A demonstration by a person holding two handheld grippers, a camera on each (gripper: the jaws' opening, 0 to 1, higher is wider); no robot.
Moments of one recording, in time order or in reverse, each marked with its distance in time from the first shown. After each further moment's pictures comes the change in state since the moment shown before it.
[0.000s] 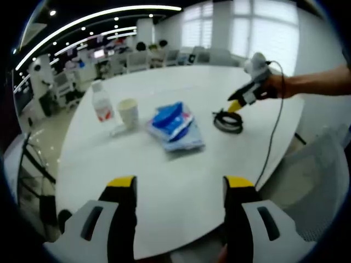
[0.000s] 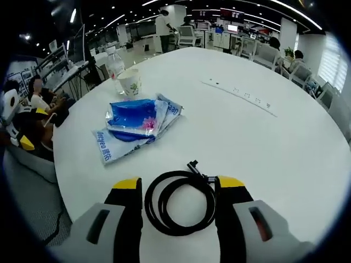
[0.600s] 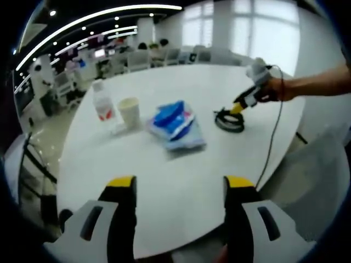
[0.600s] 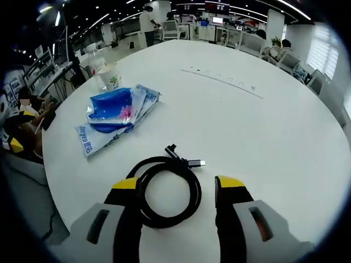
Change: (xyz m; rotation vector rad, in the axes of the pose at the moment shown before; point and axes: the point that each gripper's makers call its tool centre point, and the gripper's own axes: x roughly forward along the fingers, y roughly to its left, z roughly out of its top) left arm 0.002 0.001 0.000 0.004 0.011 0.008; right arm 0.000 -0.028 -0.035 0.085 0.051 -0.088
